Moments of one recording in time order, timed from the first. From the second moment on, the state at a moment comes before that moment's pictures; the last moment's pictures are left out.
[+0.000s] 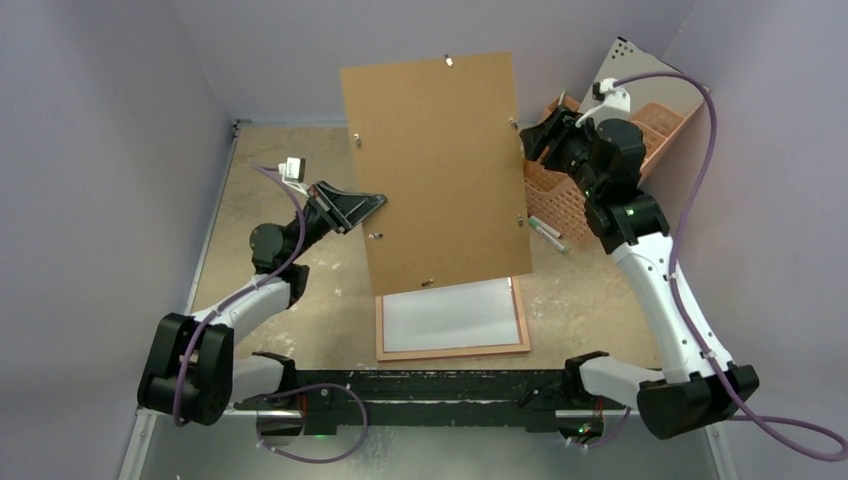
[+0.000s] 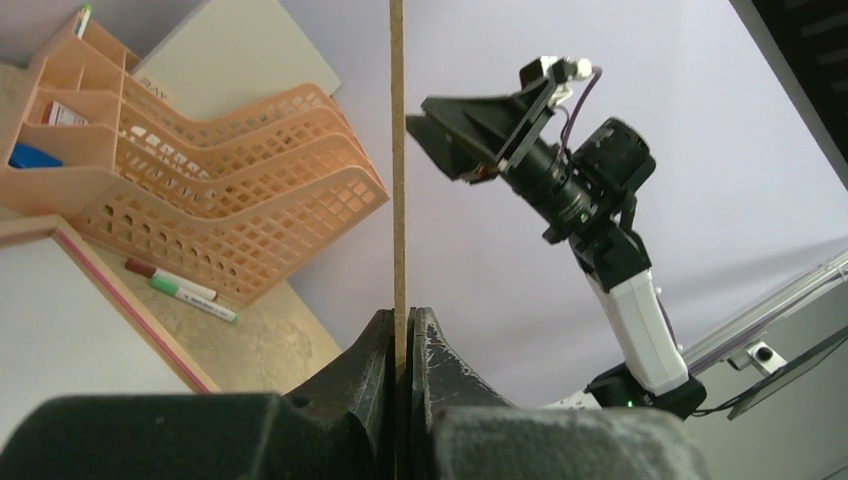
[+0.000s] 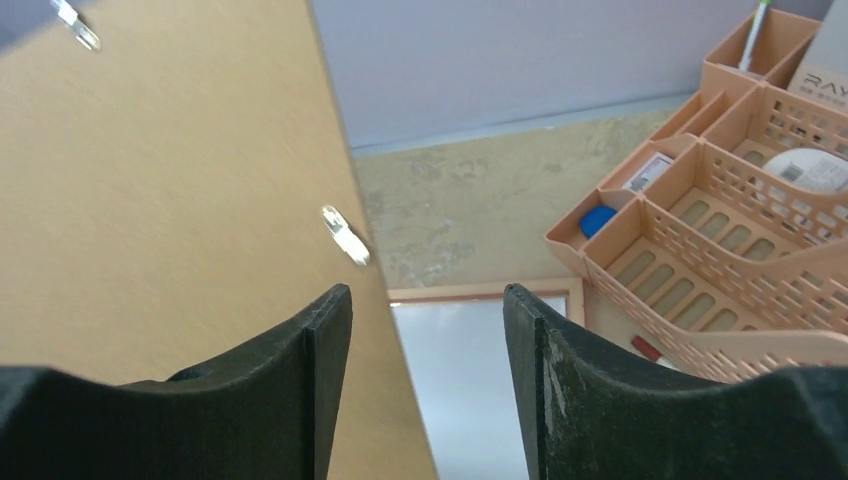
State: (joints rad) left arm -0.24 1.24 0.50 1.26 0.64 -1.34; right arm 0.25 1.15 1.30 -0.32 0.01 0.44
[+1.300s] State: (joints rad) left arm -0.25 1.14 0.36 1.16 0.79 -1.35; right arm 0.28 1.46 1.34 0.20 -0.51 0.57
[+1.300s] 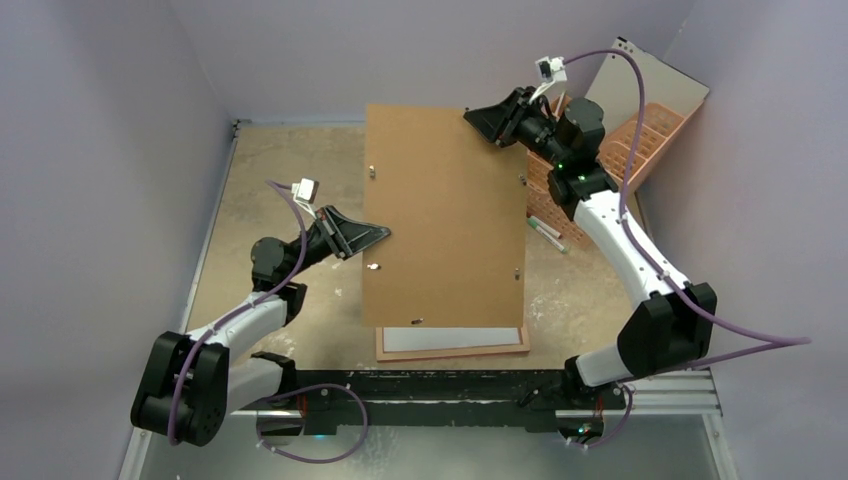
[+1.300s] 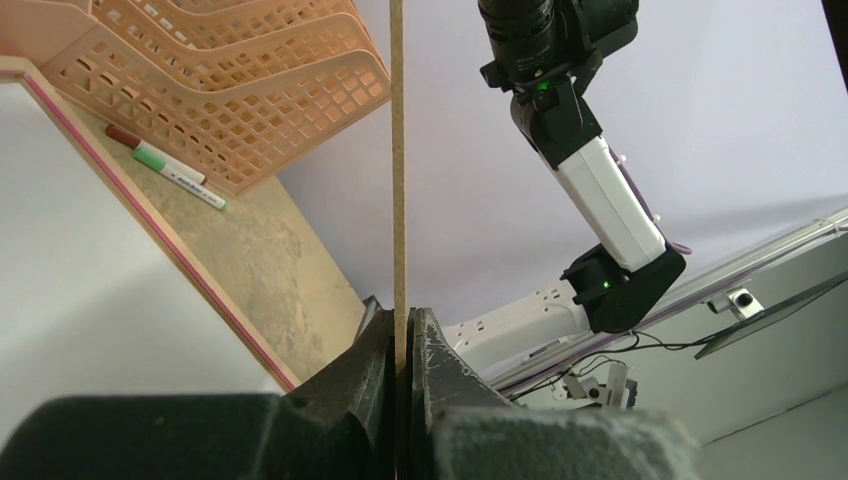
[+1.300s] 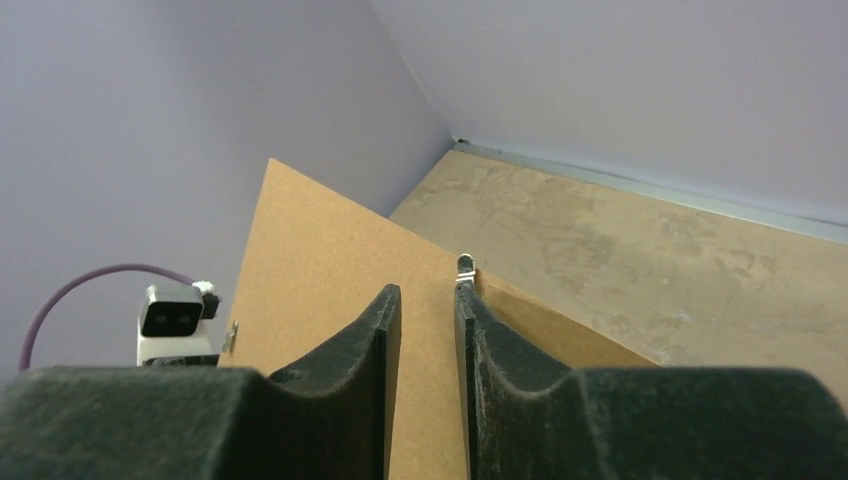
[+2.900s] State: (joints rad) left arm -0.26 1.15 0.36 1.13 0.82 -1.35; right arm 0.29 1.45 1.25 0.31 -0.49 0.52
